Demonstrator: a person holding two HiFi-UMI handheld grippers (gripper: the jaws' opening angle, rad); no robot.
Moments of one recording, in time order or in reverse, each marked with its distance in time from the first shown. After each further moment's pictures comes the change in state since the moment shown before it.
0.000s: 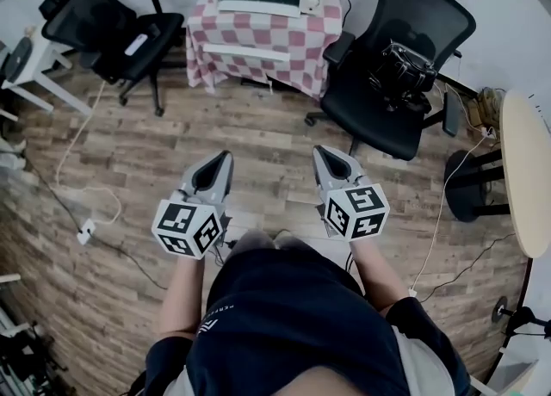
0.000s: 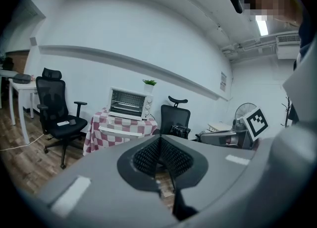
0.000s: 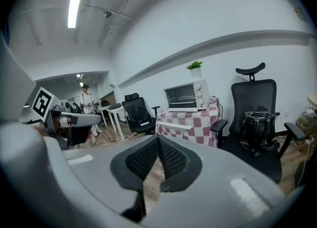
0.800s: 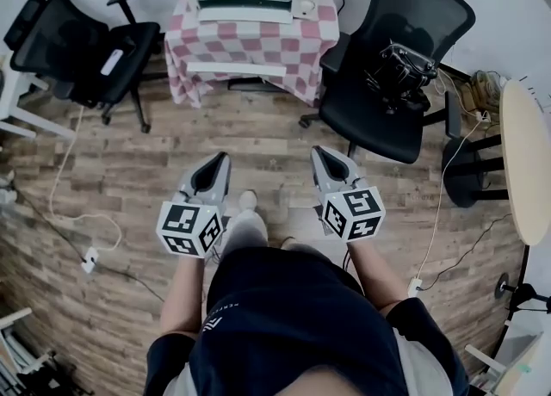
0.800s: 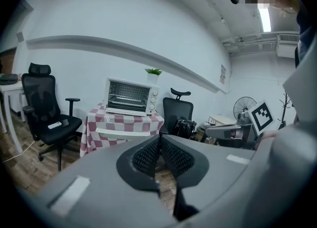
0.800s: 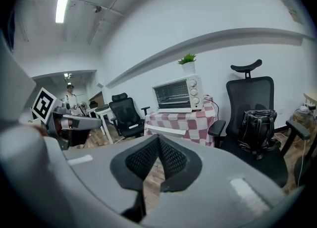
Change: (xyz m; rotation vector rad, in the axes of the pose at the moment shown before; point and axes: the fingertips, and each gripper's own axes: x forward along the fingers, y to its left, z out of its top) left arm 0.092 0.087 0.006 0.035 0.094 -0.055; right arm 0.094 -0.035 0.018 0.042 -0.009 -0.101
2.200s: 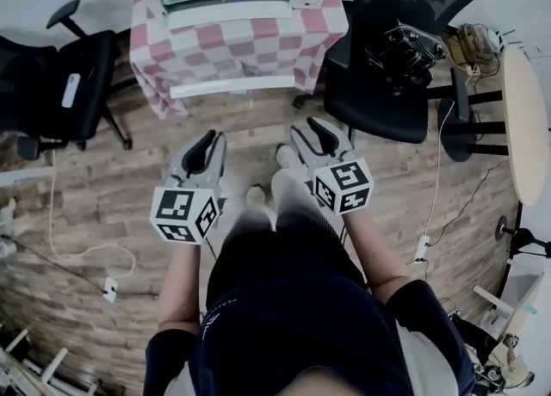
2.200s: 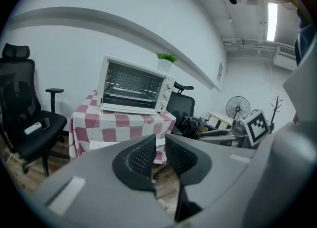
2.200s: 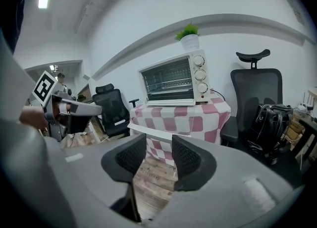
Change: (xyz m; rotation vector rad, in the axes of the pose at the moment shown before) left arm 0.136 0.142 0.032 -0.009 0.103 -0.153; right arm 0.185 -0.026 0.007 0.020 0.085 -0.101
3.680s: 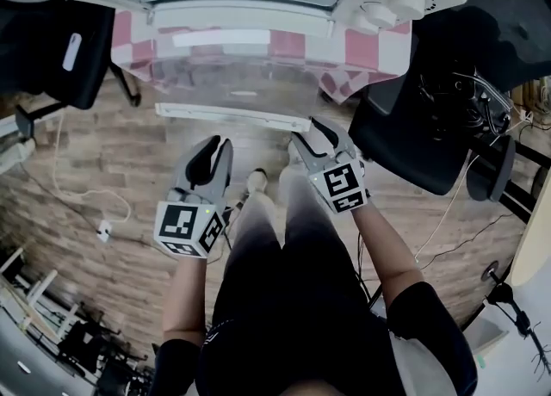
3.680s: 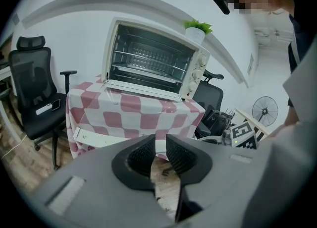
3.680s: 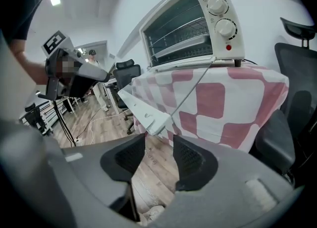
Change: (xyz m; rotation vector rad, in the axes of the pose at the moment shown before) left arm 0.120 0.040 -0.027 -0.155 0.136 0.239; right arm 0.147 -0.083 -0.068 -0.216 0.229 0.327
